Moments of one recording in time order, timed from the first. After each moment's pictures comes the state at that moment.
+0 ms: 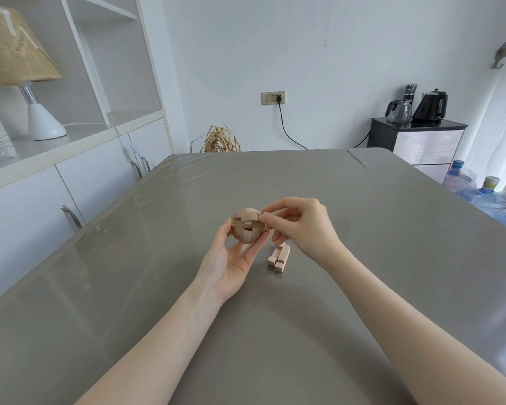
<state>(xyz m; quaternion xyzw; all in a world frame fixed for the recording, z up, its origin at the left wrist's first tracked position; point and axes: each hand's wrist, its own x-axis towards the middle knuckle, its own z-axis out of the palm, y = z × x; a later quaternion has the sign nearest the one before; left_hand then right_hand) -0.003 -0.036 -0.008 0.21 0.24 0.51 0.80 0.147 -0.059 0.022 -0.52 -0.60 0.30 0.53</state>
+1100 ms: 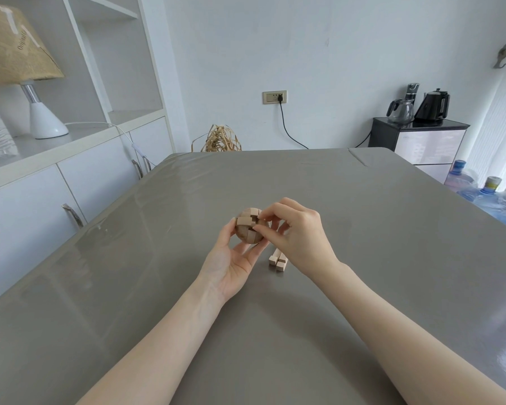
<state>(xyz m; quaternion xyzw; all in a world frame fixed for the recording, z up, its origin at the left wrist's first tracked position) -0.001 -0.038 -0.007 0.22 0.25 0.50 0.80 0.135 -0.053 0.000 -0.47 -0.71 0.00 0.52</state>
